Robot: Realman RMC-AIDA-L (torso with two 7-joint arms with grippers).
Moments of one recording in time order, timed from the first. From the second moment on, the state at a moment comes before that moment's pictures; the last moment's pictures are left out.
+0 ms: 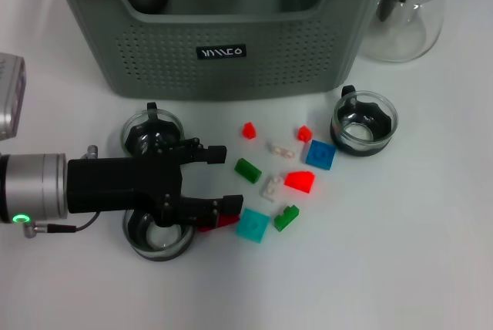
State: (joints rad) left arm -0.47 -2.14 0.52 0.57 2.20 1.77 -1.22; right arm 1.34 2.05 -1.07 -0.46 -2.67 -0.86 2.31
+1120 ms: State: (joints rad) left arm -0.46 -2.15 0.52 0.57 2.20 1.77 -1.22; right arm 1.30 2.09 -1.20 -0.42 -2.68 -0.75 2.33
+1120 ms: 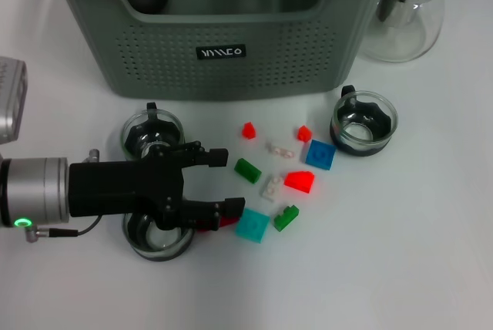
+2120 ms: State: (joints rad) left arm -0.46 -2.15 0.52 0.57 2.20 1.77 -1.23; right arm 1.04 2.07 -1.16 -1.32 -2.34 -1.22 2.36
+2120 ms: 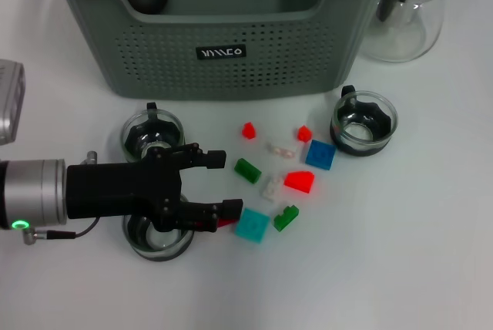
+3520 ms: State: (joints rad) left arm -0.46 -2.14 0.51 0.57 2.20 1.76 -1.22; right arm 0.72 2.10 -1.16 -1.30 -2.59 -1.84 2.06
